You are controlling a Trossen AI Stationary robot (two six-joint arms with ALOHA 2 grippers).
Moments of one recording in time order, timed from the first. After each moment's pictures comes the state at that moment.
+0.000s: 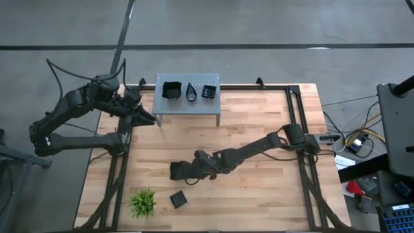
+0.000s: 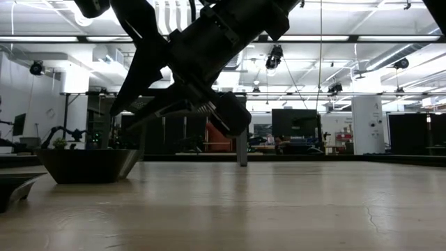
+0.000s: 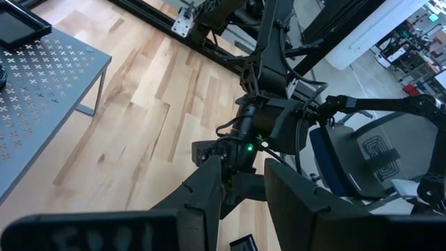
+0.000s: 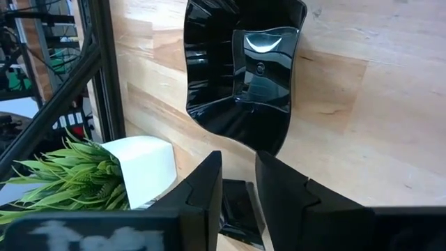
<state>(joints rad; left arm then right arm) 0.44 0.76 1.20 -0.93 0.57 -0.30 0.25 2.19 1.58 -0.11 0.06 1.71</state>
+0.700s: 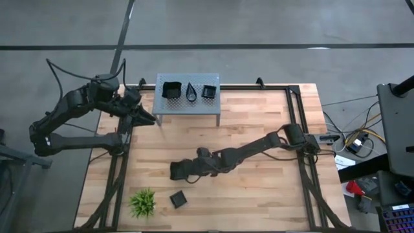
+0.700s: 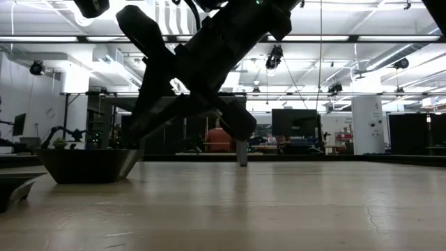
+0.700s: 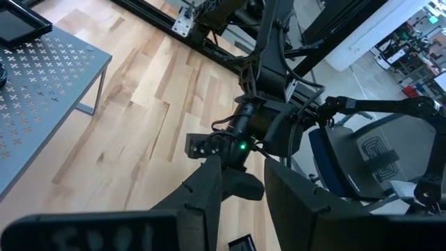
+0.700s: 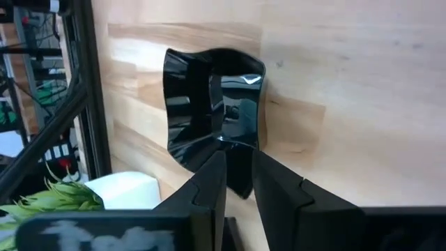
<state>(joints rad) 0.44 0.76 1.20 -0.93 0.57 -0.31 0.25 2.19 1.58 -0.18 0.16 1.74</state>
